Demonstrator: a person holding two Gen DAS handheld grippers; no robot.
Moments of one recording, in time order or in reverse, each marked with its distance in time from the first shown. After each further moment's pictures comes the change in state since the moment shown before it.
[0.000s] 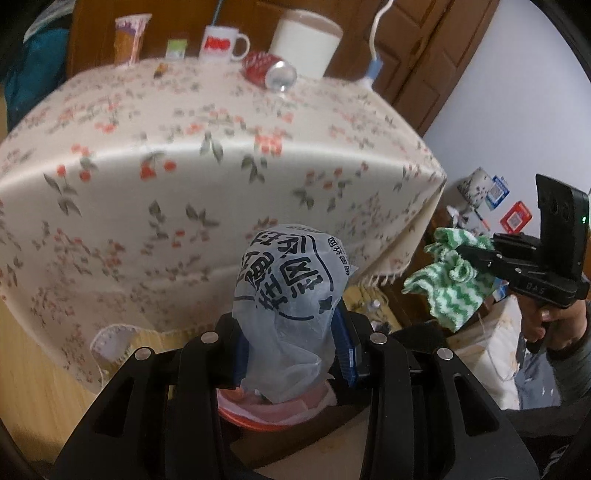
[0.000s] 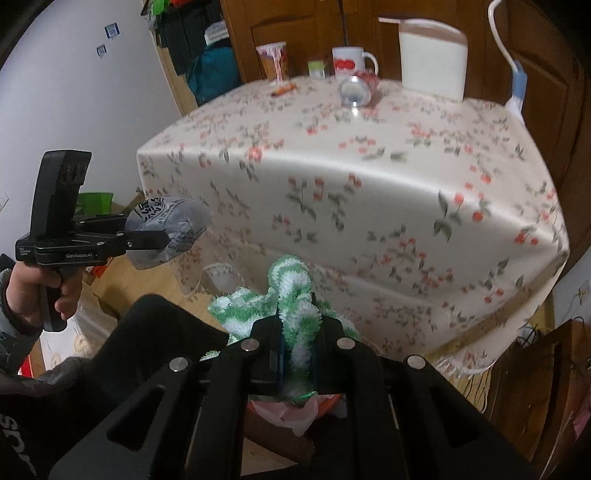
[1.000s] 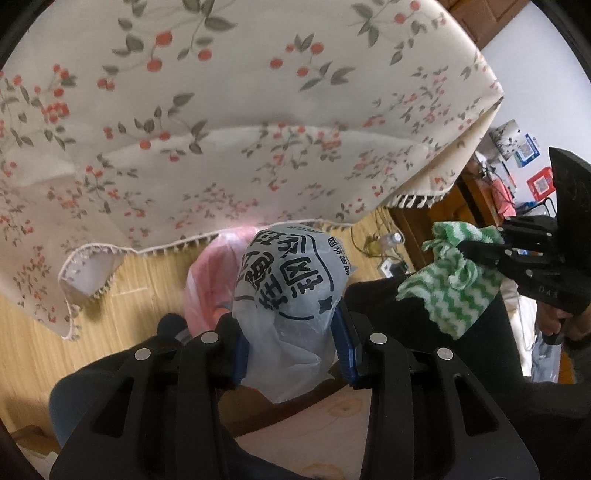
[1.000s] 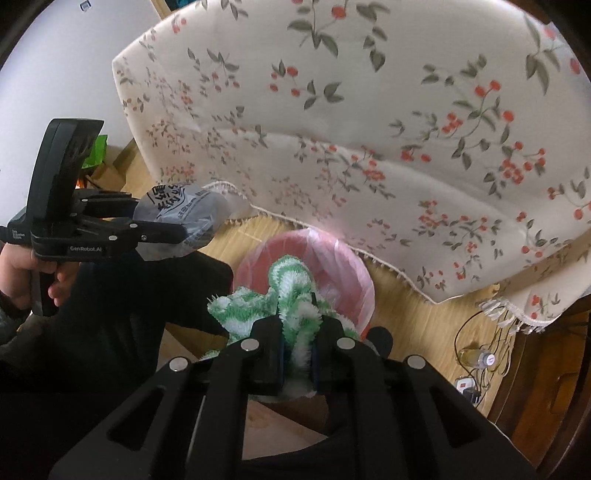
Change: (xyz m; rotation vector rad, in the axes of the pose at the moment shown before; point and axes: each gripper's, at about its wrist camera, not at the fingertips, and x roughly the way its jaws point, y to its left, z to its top) left arm 0.117 0.034 -0.083 -0.077 0.274 0.002; right arm 0.122 -0.003 -0.070 0.001 0.268 0.048
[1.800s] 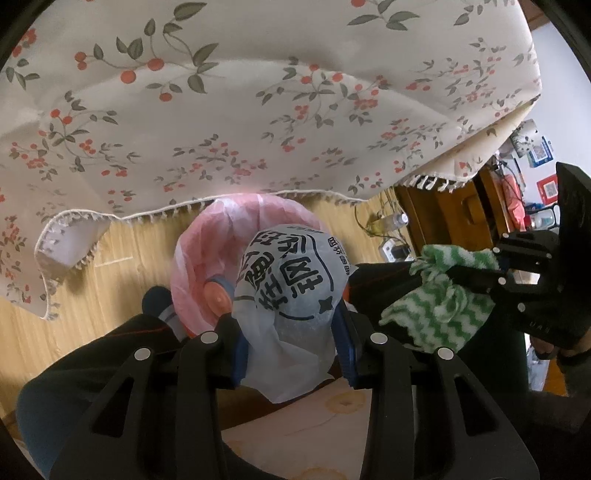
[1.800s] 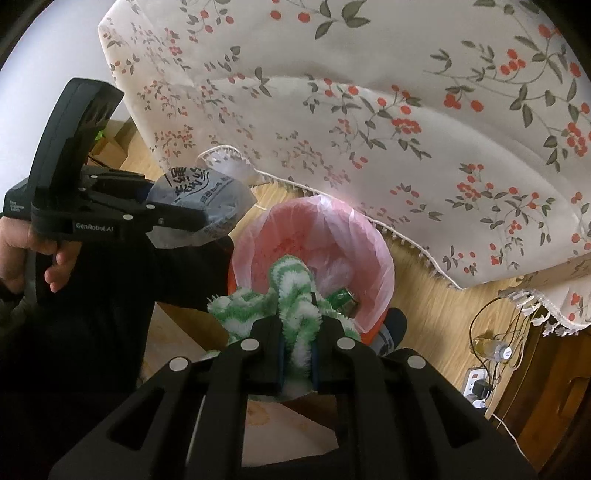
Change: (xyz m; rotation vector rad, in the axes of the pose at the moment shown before) left arm 0.059 0.025 0.002 -0.071 0.126 -0.036; right arm 0.062 -0.002 -0.003 -0.016 0.124 0.039
